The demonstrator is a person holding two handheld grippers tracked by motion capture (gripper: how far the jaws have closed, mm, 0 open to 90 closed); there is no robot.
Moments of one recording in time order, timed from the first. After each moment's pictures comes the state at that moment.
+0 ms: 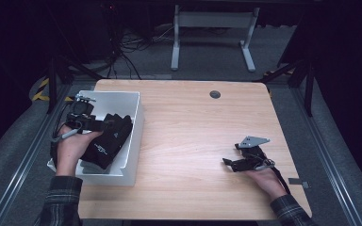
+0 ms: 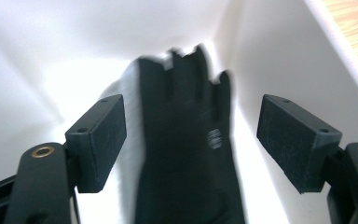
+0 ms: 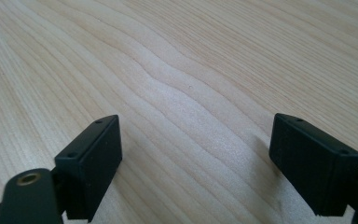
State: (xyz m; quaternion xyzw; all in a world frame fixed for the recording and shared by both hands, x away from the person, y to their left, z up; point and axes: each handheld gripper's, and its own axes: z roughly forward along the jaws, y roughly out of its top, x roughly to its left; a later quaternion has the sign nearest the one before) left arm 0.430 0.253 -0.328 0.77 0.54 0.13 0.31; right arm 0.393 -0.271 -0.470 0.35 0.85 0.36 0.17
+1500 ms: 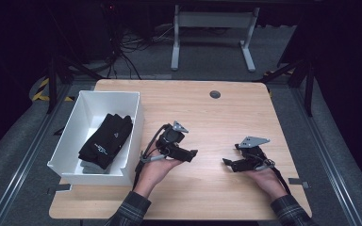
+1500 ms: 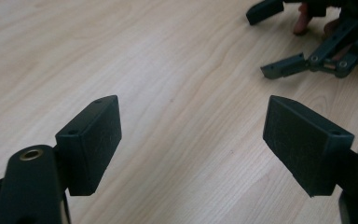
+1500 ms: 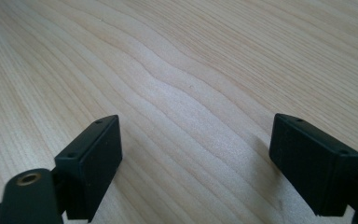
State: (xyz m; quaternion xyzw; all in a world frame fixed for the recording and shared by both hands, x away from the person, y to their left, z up) left arm 0.394 0.030 -0.396 0.86 0.34 0.05 0.37; right arm 0.393 -0.271 -0.470 0.35 0.85 0.36 0.17
